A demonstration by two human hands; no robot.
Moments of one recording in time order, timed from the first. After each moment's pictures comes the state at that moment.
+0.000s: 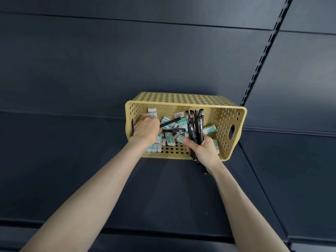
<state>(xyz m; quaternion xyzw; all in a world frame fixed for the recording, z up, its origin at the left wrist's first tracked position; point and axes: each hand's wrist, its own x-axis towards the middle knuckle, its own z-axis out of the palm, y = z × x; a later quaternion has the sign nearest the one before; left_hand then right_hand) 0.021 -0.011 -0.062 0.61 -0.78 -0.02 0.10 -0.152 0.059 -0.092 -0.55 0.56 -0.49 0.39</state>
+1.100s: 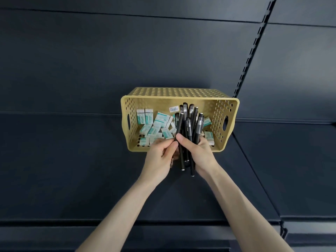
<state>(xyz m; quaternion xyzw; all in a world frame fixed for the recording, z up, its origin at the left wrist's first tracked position) 0.001 0.108 -0.079 0.44 -0.65 -0.43 0.45 -0.128 0.103 -0.078 -0.42 0.41 -0.58 0.56</state>
